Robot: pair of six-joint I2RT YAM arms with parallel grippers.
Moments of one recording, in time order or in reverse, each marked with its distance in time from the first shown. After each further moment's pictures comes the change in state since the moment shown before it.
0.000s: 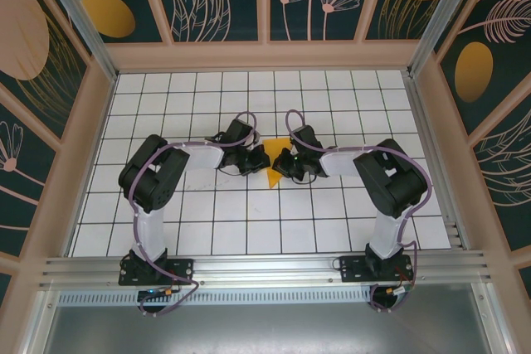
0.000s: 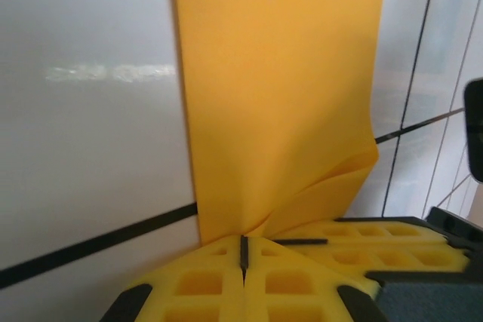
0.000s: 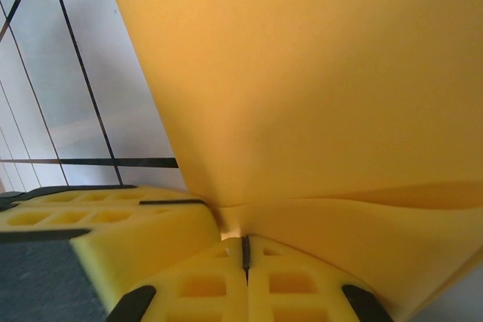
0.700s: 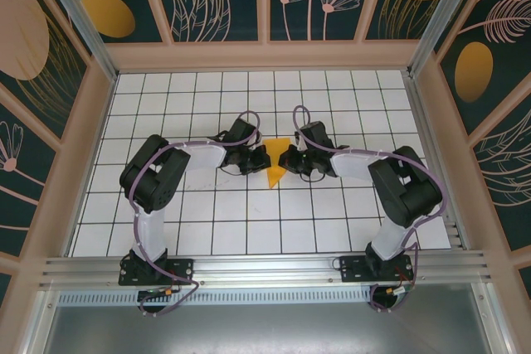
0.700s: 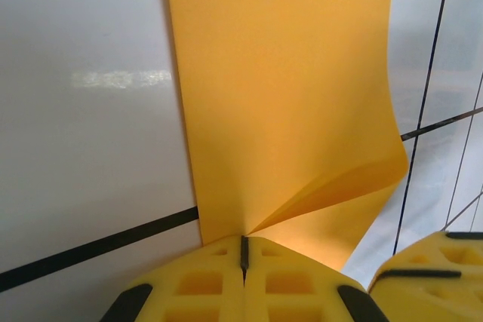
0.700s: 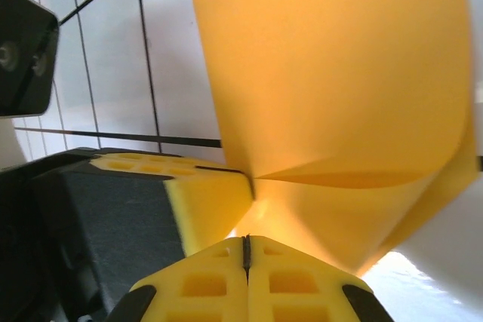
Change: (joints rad) left arm -0.013 0.001 0.033 -0.065 -0.060 0.050; right arm -0.062 -0.116 -0.046 -0.018 -0.055 -0.163
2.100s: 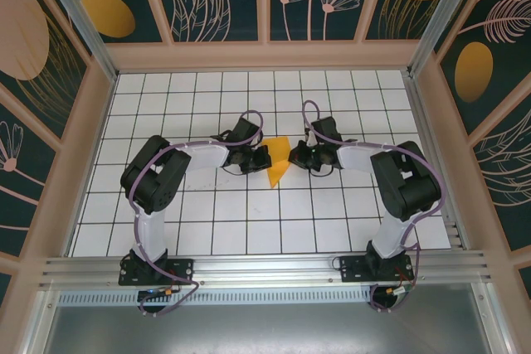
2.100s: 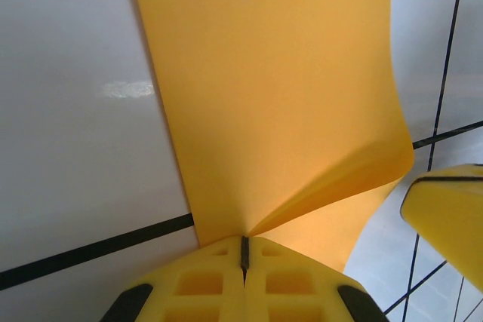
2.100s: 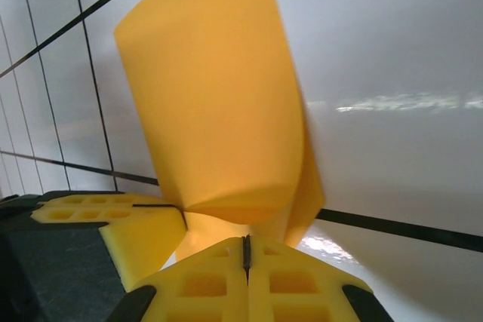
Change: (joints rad) left arm -0.021 0.000 0.026 -0.048 -0.079 0.023; right arm -0.097 0.041 0.042 -0.073 -0.032 -0.082
